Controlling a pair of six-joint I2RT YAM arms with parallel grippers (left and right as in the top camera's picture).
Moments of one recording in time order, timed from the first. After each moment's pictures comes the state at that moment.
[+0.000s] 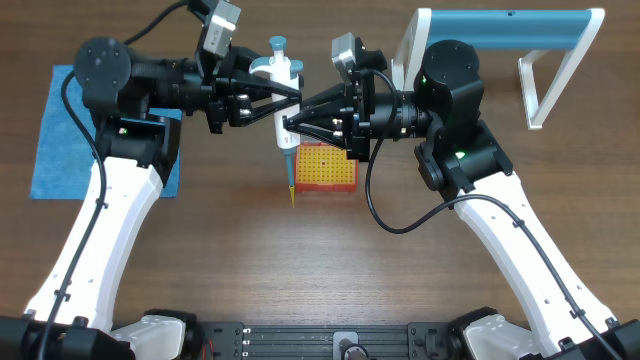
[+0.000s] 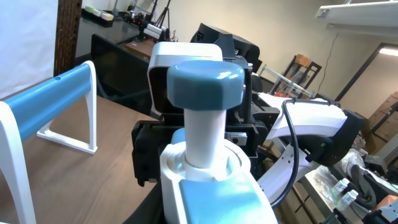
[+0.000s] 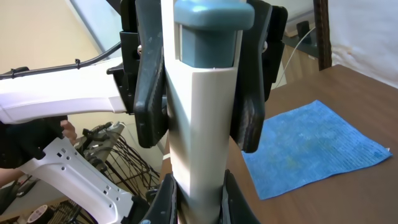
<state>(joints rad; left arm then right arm) -0.12 1.41 1.18 0.61 1.49 -0.84 0.37 1.38 1.18 0.11 -1.19 0.30</state>
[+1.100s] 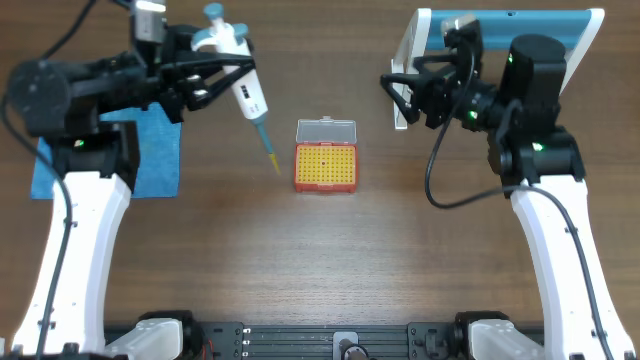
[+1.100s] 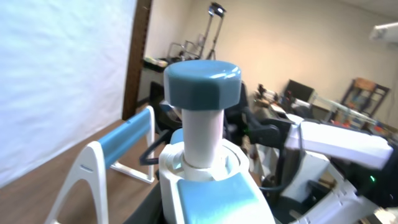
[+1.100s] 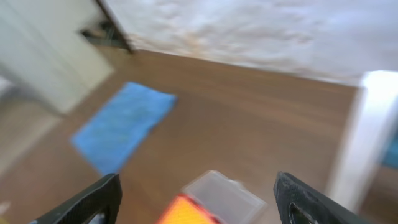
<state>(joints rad) 0.06 1.33 1.18 0.71 1.38 -0.88 0.02 1.31 1.19 -0.36 -0.72 0.03</state>
